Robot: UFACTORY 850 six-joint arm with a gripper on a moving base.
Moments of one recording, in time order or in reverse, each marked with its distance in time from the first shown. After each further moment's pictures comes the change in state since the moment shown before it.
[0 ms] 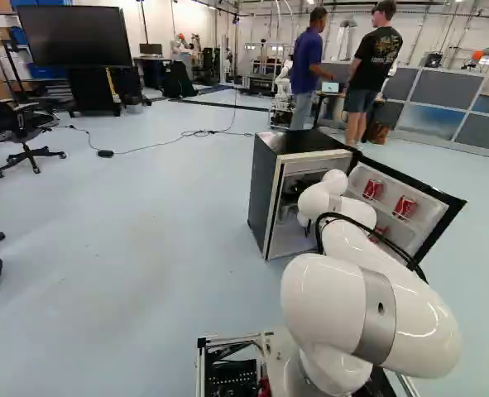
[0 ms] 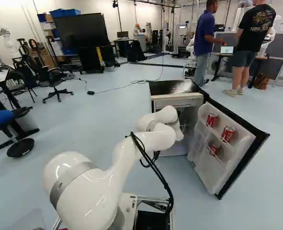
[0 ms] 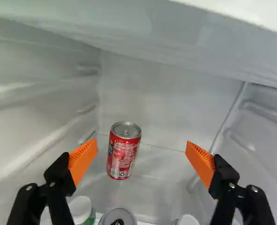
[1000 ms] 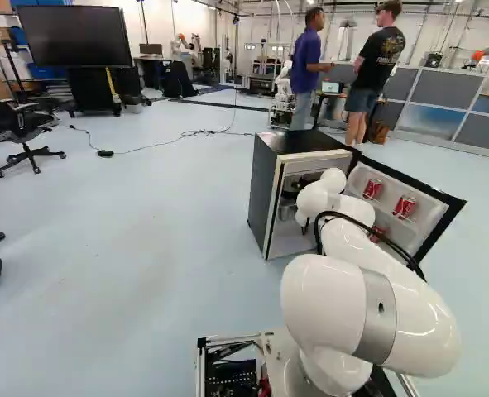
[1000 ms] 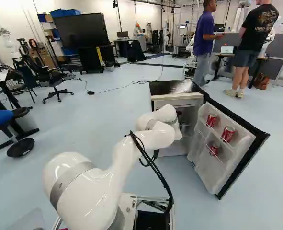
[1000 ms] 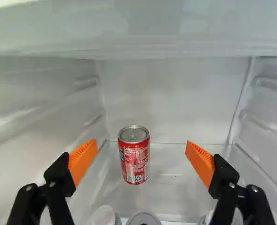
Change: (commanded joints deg) arm 0.9 1.0 1.7 0.0 0.0 8.9
